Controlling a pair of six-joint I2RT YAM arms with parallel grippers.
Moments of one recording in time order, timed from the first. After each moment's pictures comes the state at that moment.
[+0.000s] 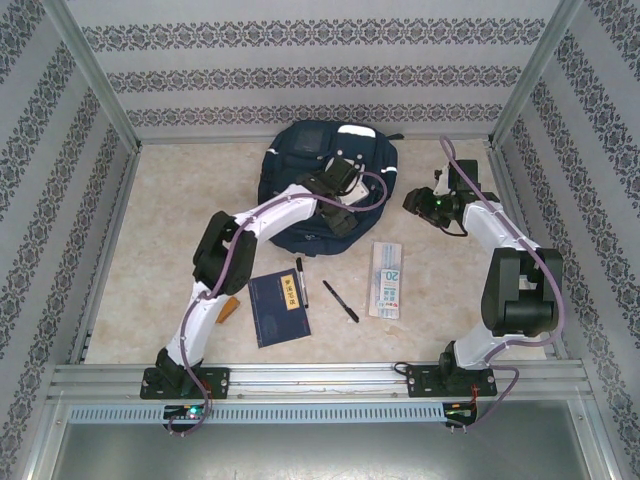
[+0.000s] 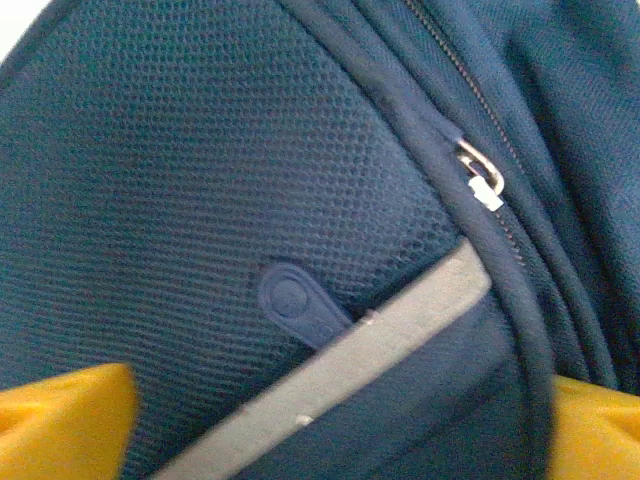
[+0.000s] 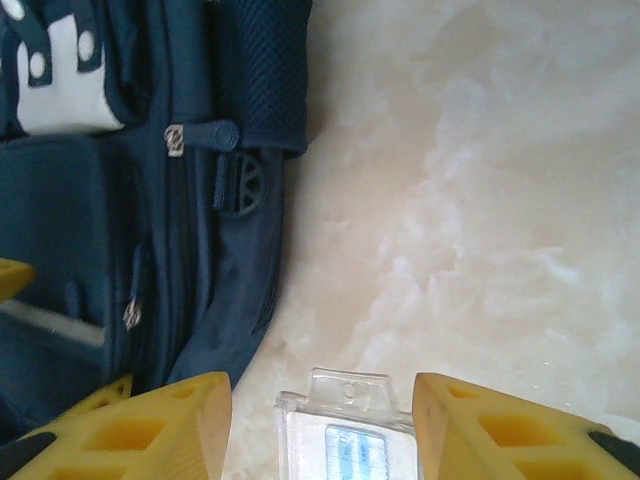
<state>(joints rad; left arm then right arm) -0.65 2.32 1.99 -0.72 -0.13 0.34 -0.05 1.62 1.10 -0.45 -0.41 0.42</state>
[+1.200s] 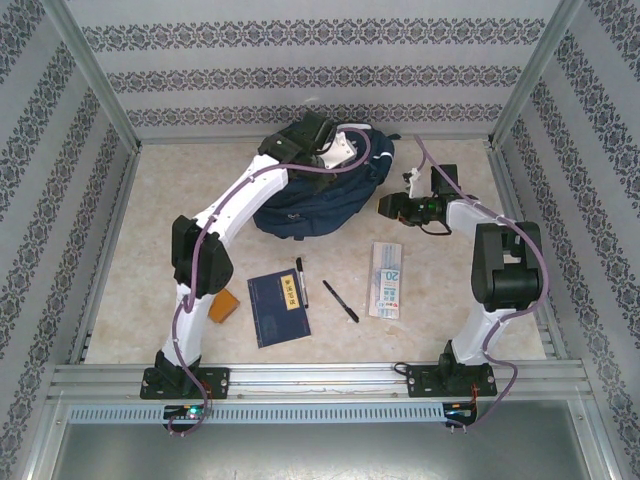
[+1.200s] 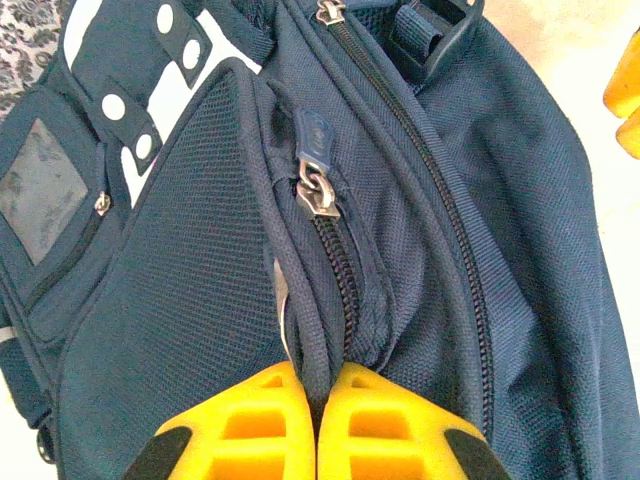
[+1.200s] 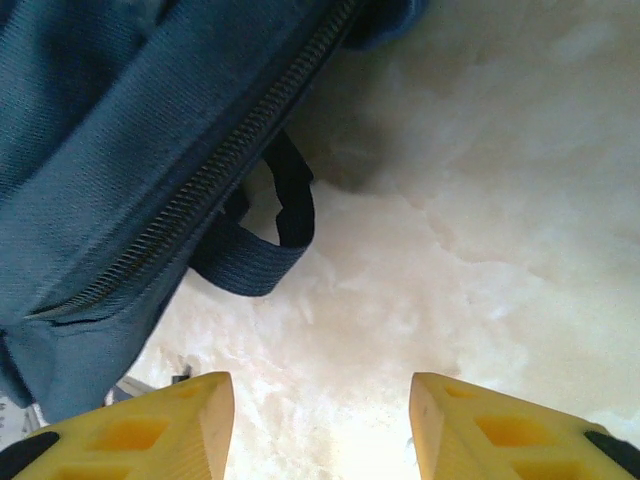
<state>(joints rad) -0.55 2.18 2.23 -0.97 0.02 0.43 0.01 1.79 1.09 -0.23 -0.80 0.29</state>
